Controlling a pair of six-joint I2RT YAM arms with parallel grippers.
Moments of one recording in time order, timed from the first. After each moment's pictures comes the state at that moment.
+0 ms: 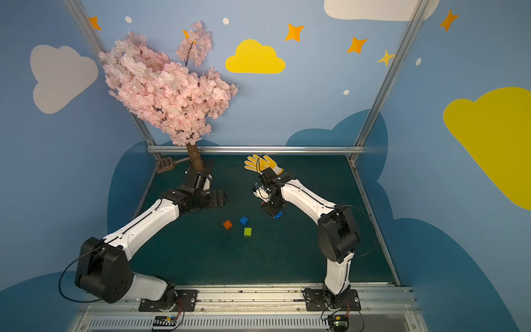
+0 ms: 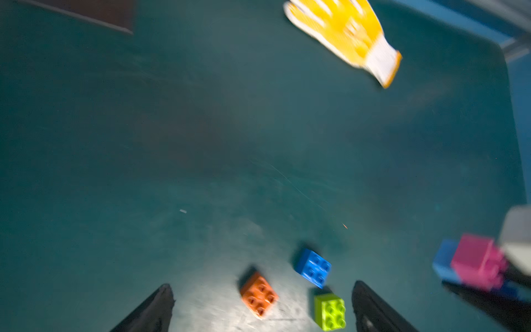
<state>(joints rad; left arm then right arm) -0.42 1.44 1.06 -0.56 0.06 -0.48 0.64 1.83 1.54 -1.04 0.00 -0.23</state>
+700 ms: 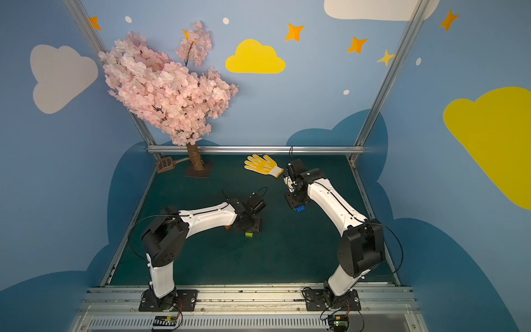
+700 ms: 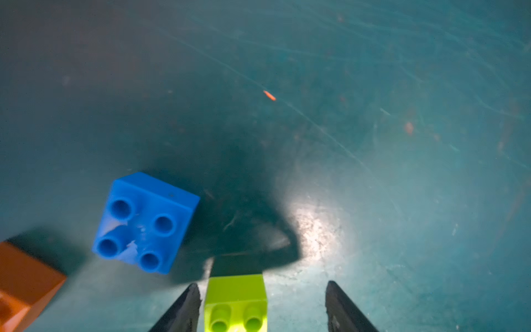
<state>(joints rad) -0.83 1.92 1.32 -0.69 -0.06 -0.73 0.45 1.64 1.45 -1.08 0.07 -0.04</state>
